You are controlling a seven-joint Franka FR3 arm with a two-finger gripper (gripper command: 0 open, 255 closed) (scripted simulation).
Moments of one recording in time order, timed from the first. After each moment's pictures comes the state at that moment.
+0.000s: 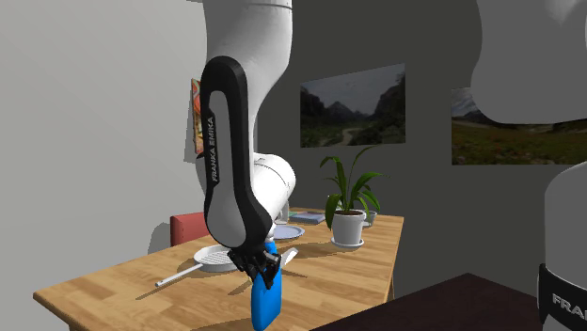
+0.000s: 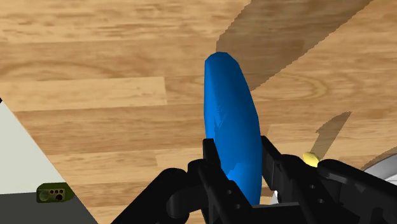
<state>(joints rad) -1.92 -0.72 2.42 -2.37 -0.07 2.95 1.65</state>
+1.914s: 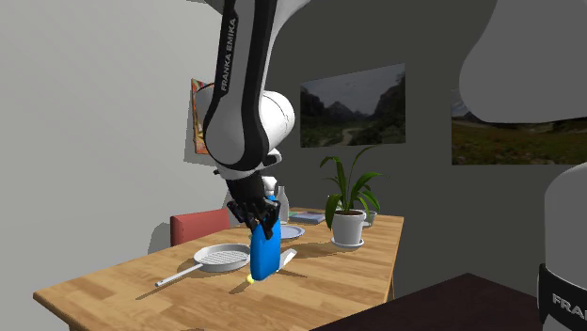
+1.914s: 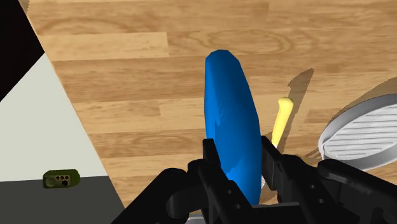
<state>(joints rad) -1.65 -0.44 2.10 -2.43 -0.21 2.72 1.64</state>
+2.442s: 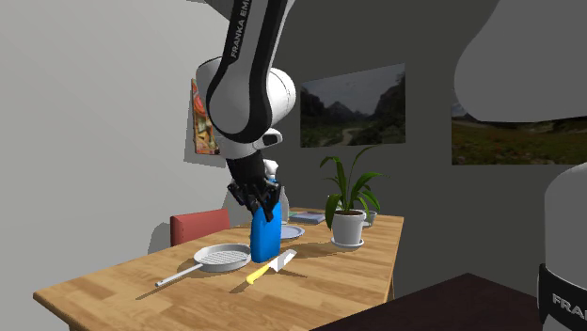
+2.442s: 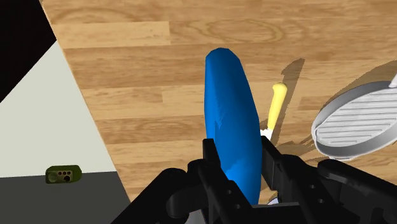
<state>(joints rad) -1.50 -0.33 1.93 -2.43 -0.30 2.61 1.67</state>
